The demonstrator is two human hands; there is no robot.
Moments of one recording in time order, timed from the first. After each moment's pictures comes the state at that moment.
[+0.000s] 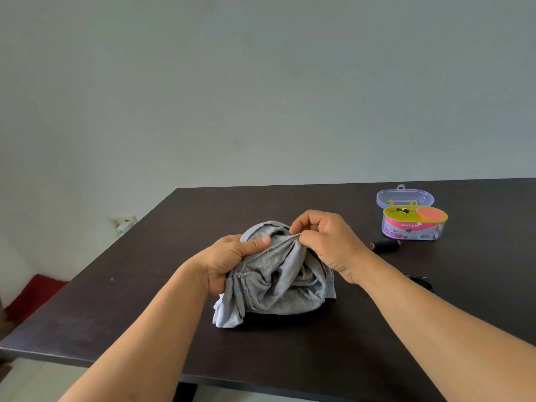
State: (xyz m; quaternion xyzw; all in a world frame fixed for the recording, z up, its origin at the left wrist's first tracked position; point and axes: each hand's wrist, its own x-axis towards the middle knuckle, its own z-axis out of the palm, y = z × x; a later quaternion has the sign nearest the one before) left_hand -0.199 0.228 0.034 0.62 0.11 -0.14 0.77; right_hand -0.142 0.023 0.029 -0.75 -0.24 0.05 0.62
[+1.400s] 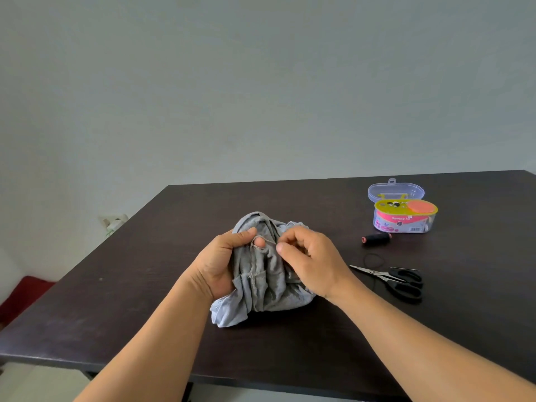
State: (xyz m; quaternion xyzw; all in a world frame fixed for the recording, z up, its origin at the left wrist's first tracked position) left_hand -0.198 0.211 0.018 0.50 0.06 -0.12 0.86; right_hand -0.164 0.028 -0.002 -0.79 -0.28 -0.03 0.55
